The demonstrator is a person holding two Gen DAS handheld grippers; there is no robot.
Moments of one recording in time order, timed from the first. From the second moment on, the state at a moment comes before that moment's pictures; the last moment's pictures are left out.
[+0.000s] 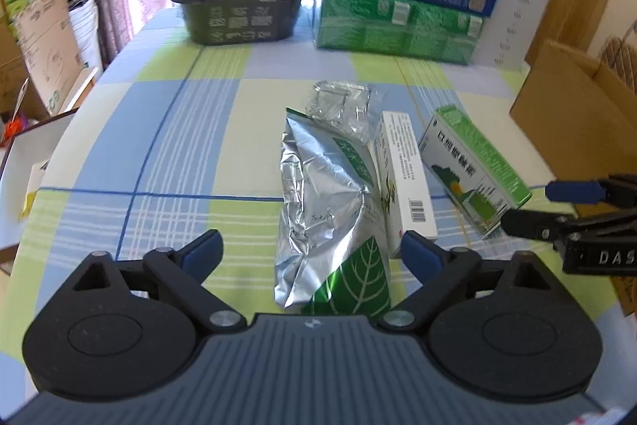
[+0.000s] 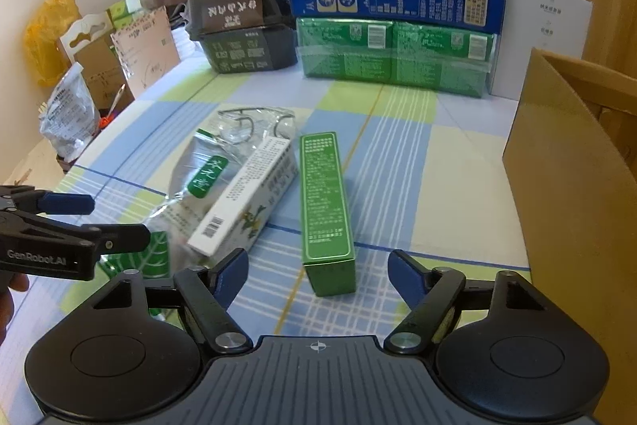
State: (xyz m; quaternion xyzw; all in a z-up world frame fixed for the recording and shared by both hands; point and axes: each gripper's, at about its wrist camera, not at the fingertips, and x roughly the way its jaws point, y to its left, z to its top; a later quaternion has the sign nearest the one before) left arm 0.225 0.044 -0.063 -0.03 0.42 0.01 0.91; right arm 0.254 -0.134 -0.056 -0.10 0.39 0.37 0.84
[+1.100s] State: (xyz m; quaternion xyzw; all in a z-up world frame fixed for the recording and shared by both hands) left arm 0.288 0.032 -0.102 0.00 0.47 -0.03 0.88; right arm 0.282 -0.114 -0.082 -0.12 0.41 0.37 0.83
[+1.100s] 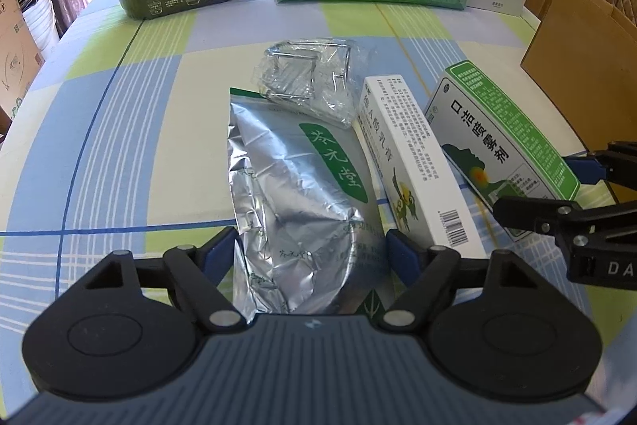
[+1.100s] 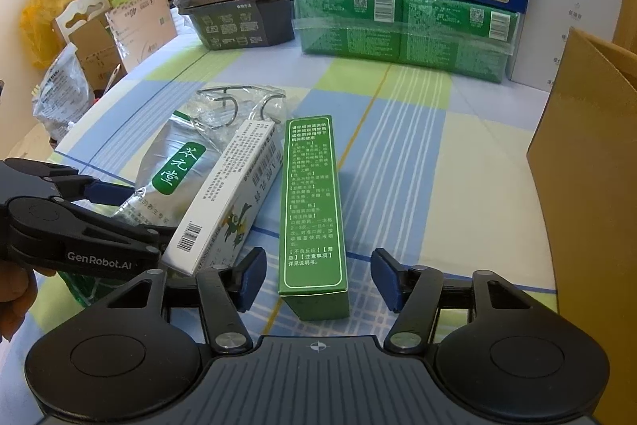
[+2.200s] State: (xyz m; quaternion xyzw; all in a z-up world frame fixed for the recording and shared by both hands) left arm 0.146 -0.013 -0.068 0.02 0.49 -0.05 0.87; right arm 0.177 -0.178 -0.057 -0.13 0.46 0.36 0.81
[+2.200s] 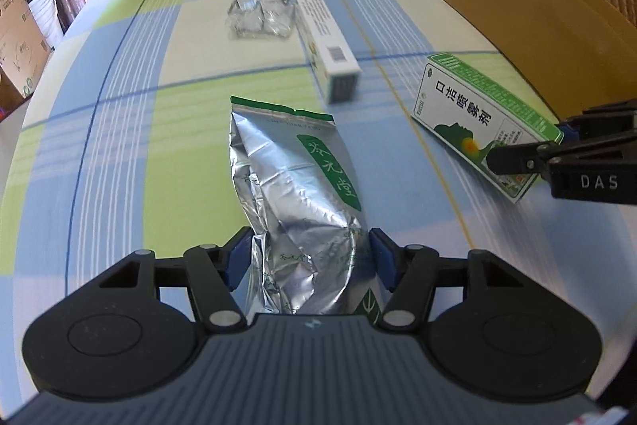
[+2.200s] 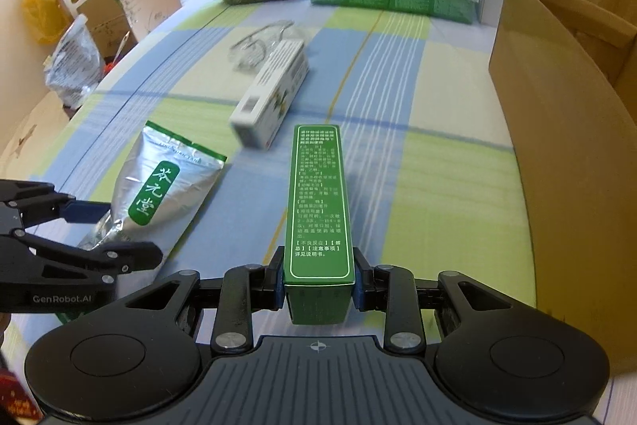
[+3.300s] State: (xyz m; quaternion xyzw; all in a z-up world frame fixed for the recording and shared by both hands) left arm 0.164 -0.020 -0.076 0.04 0.51 -0.07 0.85; right arm 0.187 -0.150 -0.078 -0.17 0.46 0.36 0.79
